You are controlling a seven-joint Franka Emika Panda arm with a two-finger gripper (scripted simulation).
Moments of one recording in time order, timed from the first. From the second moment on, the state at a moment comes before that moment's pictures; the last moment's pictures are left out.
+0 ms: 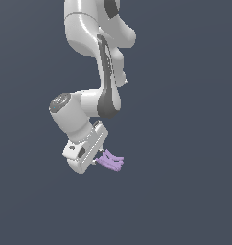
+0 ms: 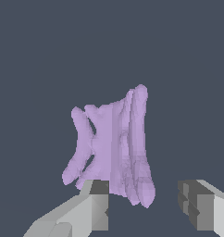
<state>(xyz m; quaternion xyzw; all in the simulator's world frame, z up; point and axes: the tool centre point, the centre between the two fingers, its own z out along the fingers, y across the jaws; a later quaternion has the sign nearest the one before) 0.086 -0.078 0.102 -0.83 -0.53 -0.14 0.07</state>
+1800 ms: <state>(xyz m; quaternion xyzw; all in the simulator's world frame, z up) 0.093 -0.076 0.071 -0.82 -0.55 -0.15 0.07</state>
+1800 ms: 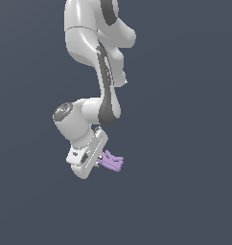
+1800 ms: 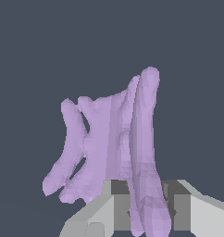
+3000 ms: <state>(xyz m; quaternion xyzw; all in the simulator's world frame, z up) 0.046 -0.083 0.218 -0.82 -0.55 -0.15 0.07</state>
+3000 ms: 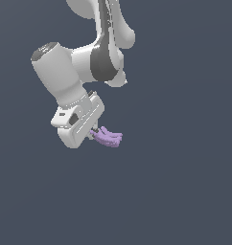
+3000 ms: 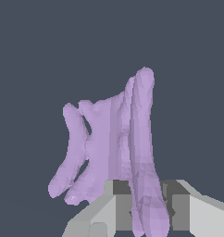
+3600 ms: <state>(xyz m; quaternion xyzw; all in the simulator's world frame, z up) 0.018 -0.088 0.316 -0.82 -0.55 -0.15 0.07</state>
